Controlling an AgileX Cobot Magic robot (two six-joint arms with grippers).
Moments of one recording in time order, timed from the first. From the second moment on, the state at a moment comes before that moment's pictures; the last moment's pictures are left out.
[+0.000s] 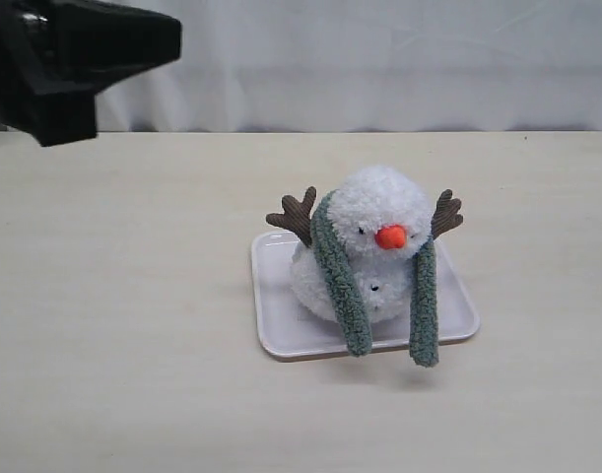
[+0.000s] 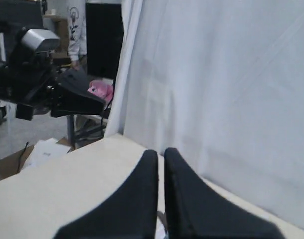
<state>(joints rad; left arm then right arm) -0.44 1.00 -0.85 -1.36 0.47 1.36 0.12 0.37 -0.93 0.77 0.85 -0.71</state>
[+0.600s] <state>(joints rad) -0.44 0.72 -0.76 -1.36 0.45 1.36 0.12 0.10 -0.78 0.75 0.61 -0.69</state>
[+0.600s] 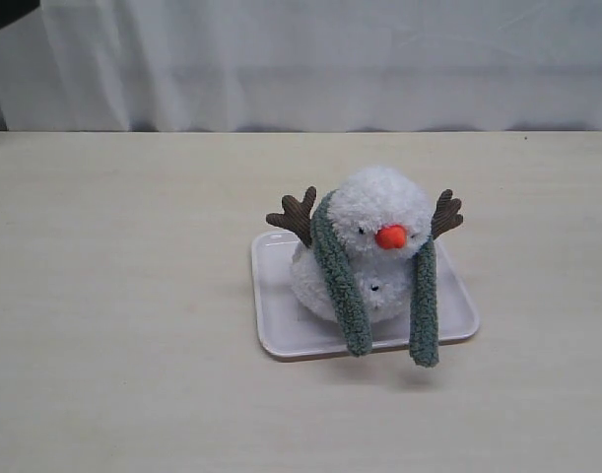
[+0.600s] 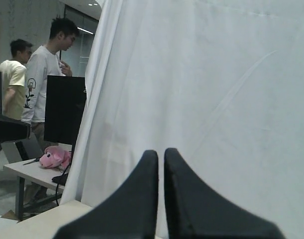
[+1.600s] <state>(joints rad) -0.44 0.70 -0.76 -1.27 0.46 1.36 0.12 0.10 -0.78 0.75 0.61 -0.69</state>
